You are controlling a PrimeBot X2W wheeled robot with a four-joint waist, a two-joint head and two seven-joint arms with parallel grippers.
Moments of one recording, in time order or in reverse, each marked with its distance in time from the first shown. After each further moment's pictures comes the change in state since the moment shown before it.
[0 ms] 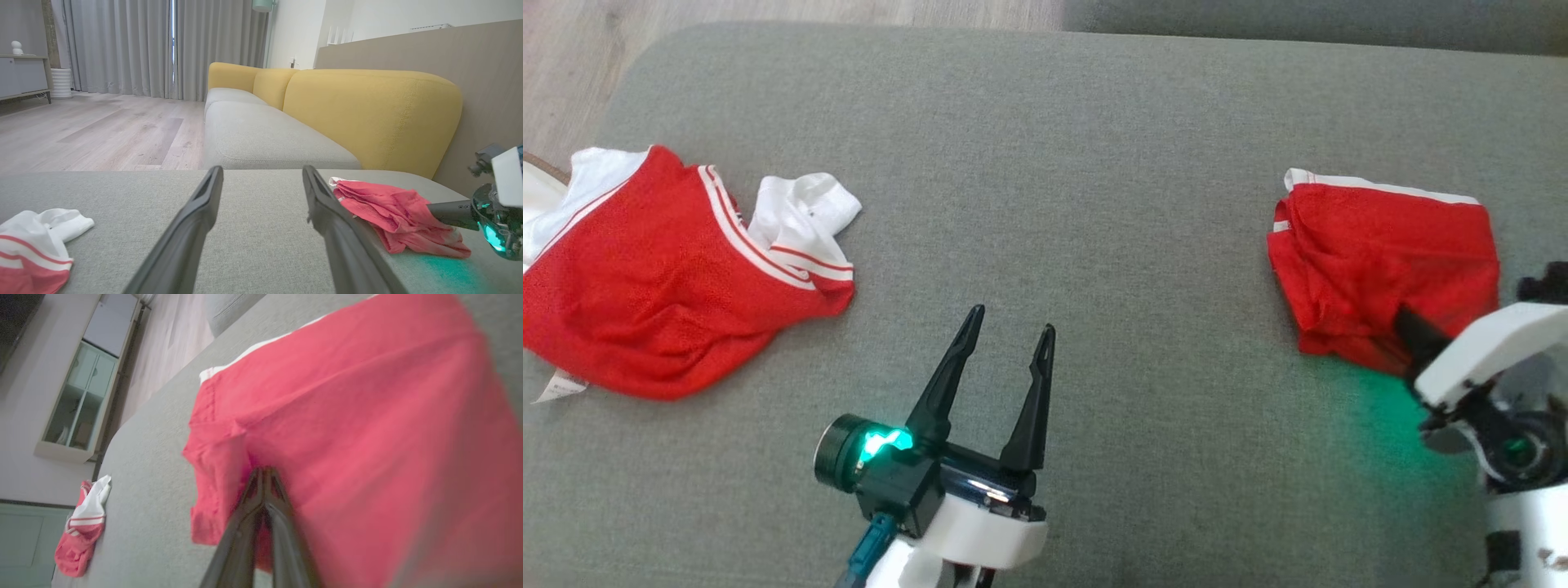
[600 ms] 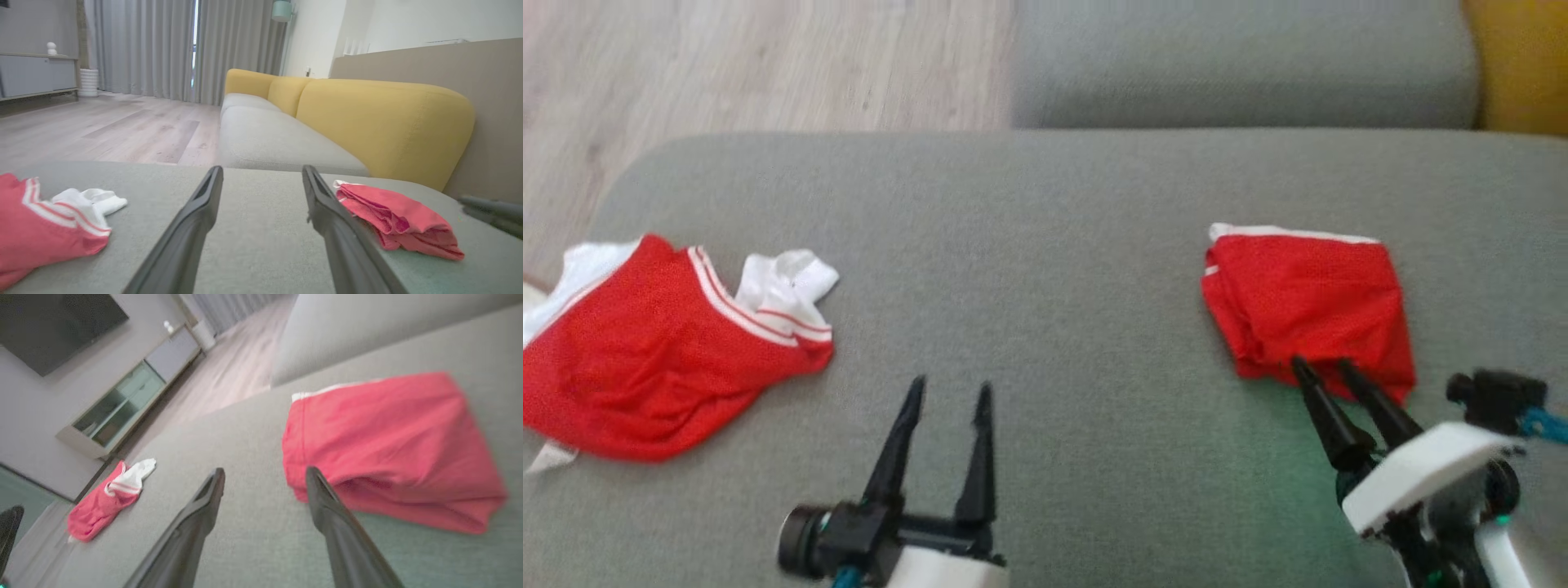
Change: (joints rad) left arm 0.142 0.000 0.074 0.019 -0.040 0.064 0.000; right arm 0.275 -0.055 0.299 -0.222 -0.053 0.000 -0.366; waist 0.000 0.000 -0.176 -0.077
